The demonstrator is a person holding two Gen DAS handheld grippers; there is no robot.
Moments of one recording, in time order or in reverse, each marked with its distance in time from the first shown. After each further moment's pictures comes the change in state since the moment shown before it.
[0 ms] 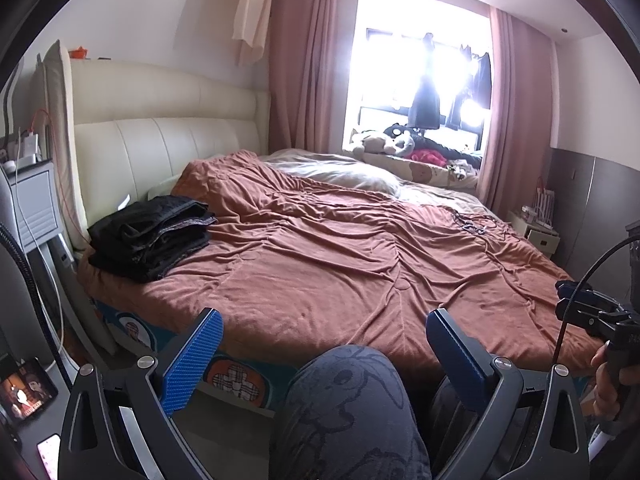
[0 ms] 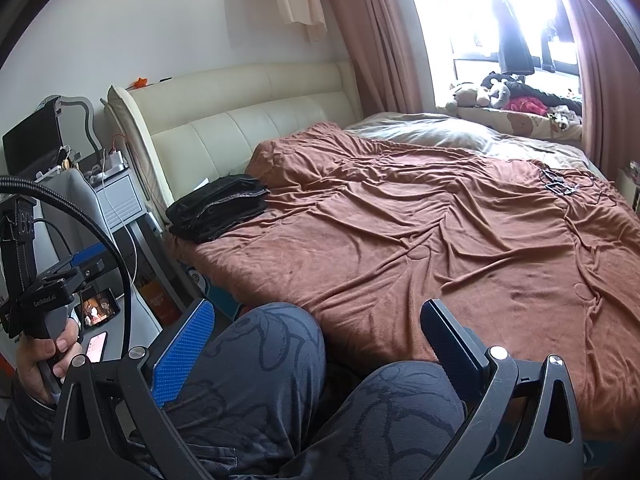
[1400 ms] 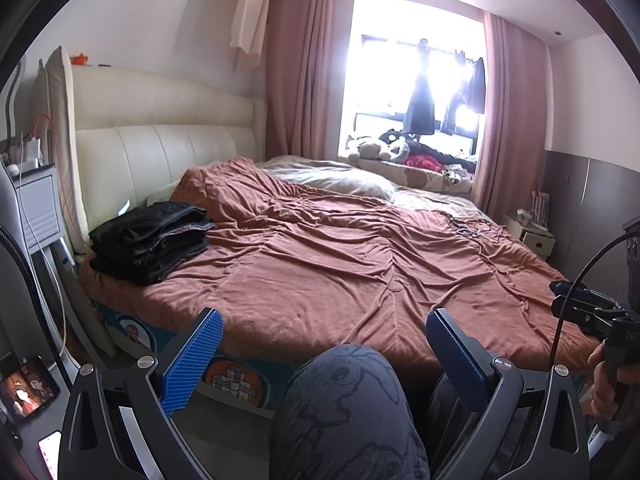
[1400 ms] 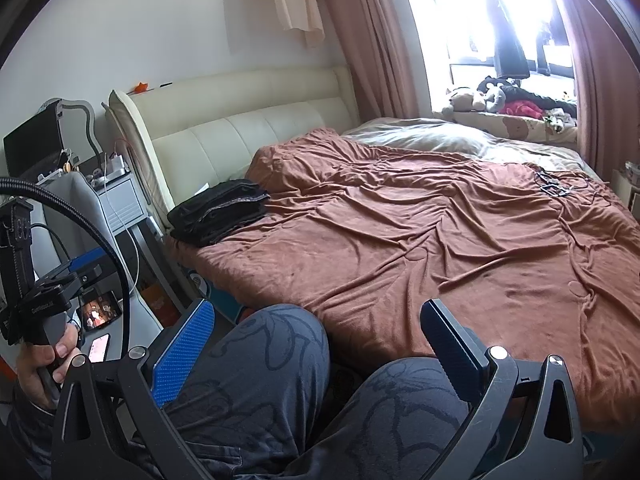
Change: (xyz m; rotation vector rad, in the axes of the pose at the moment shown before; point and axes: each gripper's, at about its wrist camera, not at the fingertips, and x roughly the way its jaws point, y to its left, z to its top) left arm -0.016 -0.003 -0.001 0.009 -0.020 -0.016; right arm -0.015 0.006 -0.007 0.005 -0.020 -0.010
